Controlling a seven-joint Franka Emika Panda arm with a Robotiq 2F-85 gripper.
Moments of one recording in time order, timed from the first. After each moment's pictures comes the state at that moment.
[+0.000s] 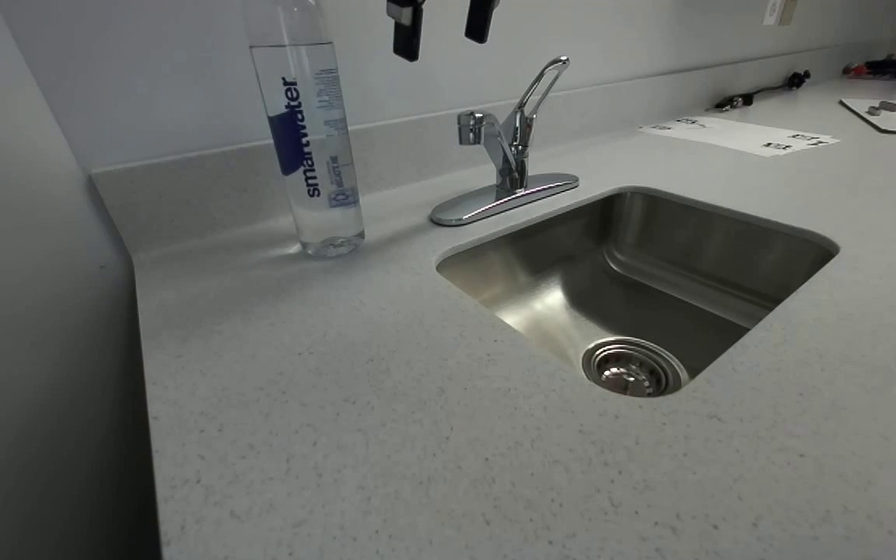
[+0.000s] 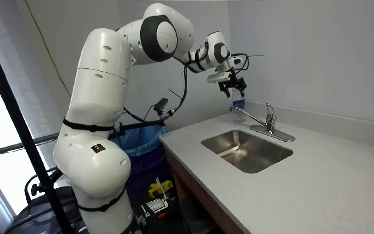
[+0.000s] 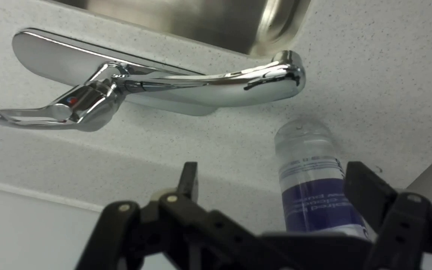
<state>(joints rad) 0.33 0.47 0.07 -1.44 -0.24 2.24 0.30</state>
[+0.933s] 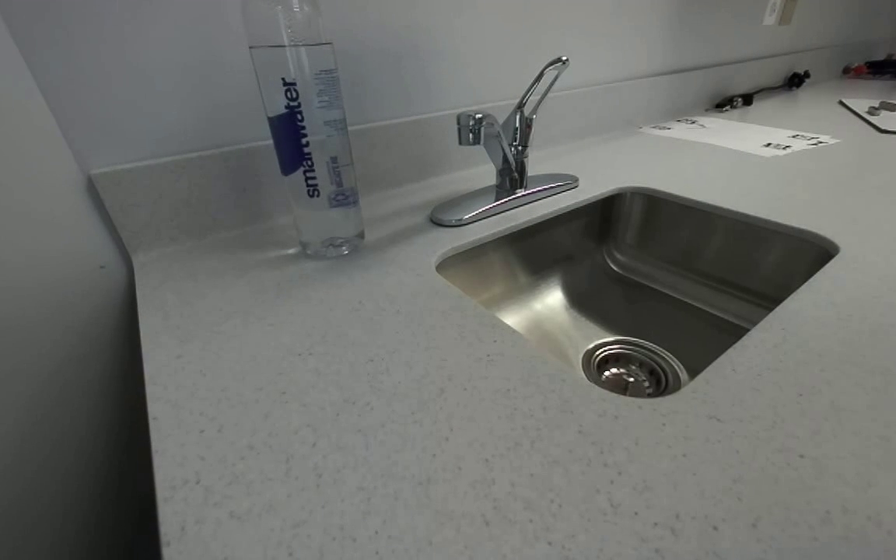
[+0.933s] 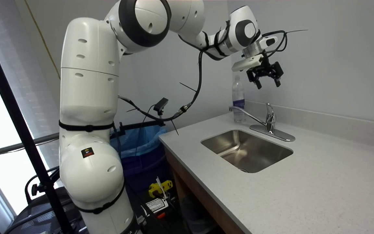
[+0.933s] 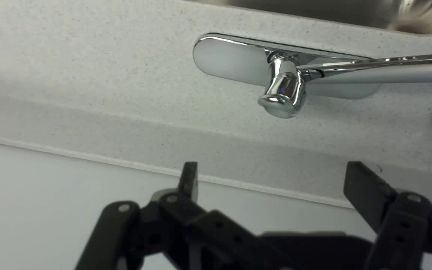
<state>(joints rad) 0.14 0.33 0.01 -1.55 -0.24 2.24 0.18</state>
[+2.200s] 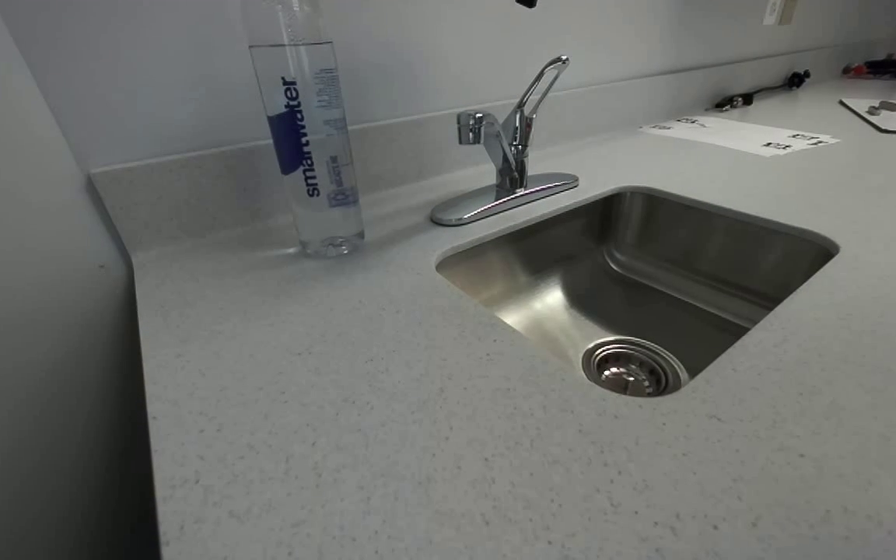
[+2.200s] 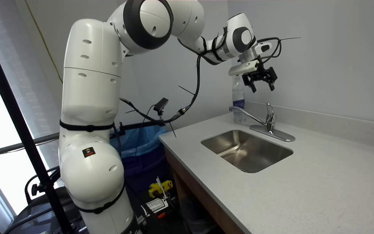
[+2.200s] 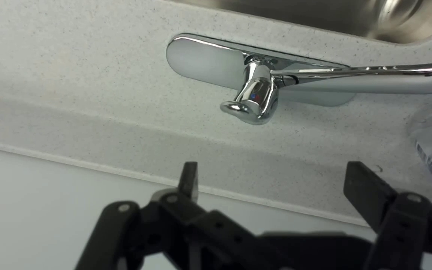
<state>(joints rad) 0.16 0.35 0.03 -1.56 -0.24 2.27 0.18</state>
